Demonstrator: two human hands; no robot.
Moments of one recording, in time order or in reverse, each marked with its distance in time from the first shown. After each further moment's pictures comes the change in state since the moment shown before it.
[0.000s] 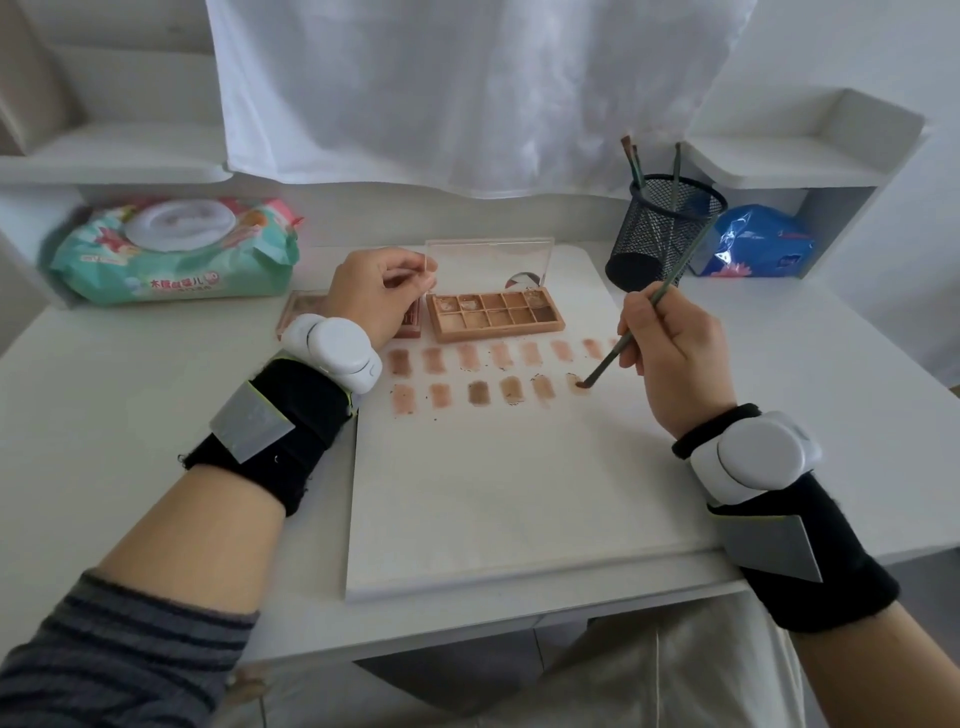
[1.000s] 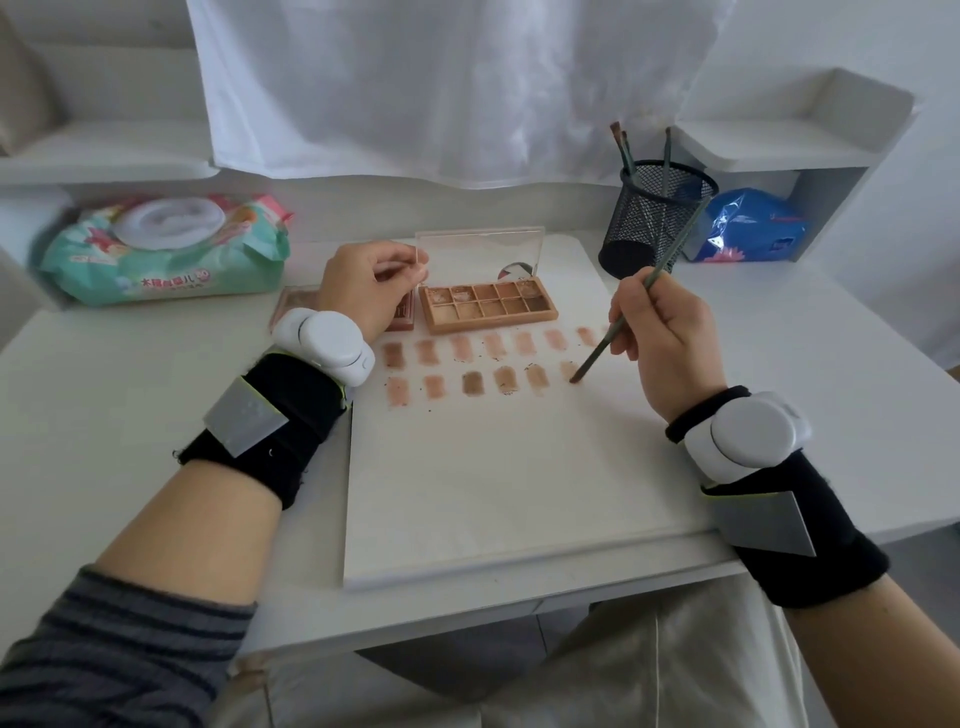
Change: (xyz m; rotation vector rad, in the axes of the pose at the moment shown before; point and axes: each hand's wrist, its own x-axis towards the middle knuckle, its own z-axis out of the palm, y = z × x) left_hand -0.001 0.001 0.000 -0.002 0.005 -0.005; right_hand 0.000 -0.002 0.001 0.105 -0.014 0.000
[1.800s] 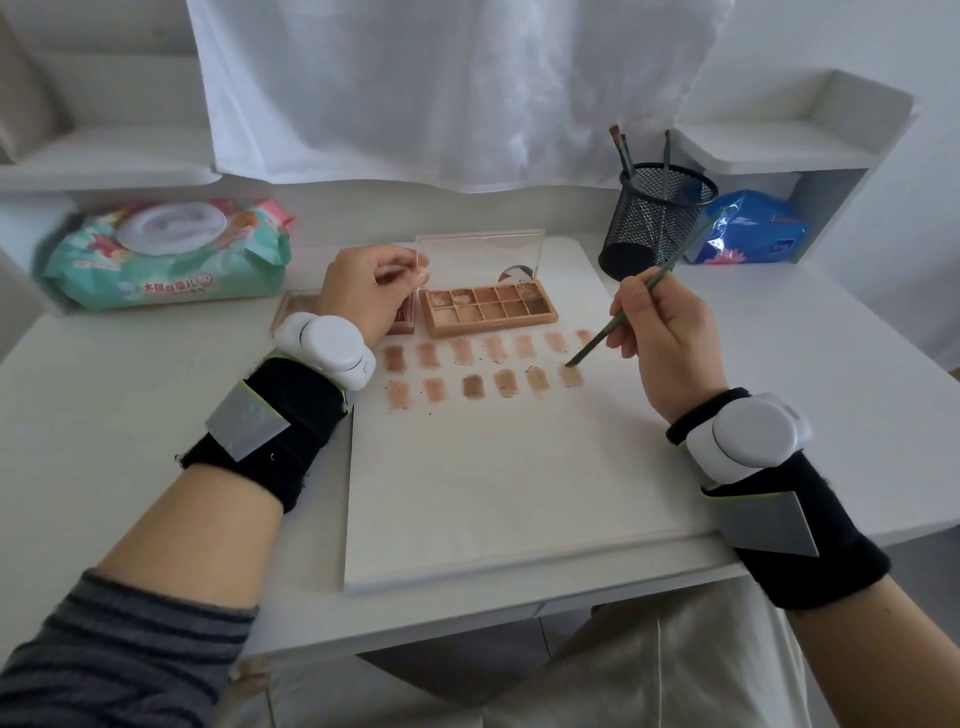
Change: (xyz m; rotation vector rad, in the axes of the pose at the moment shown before) left_hand 0.001 -0.002 0.000 -0.005 -0.019 0.005; right_hand 0.002 0.000 0.000 -0.003 0.045 0.044
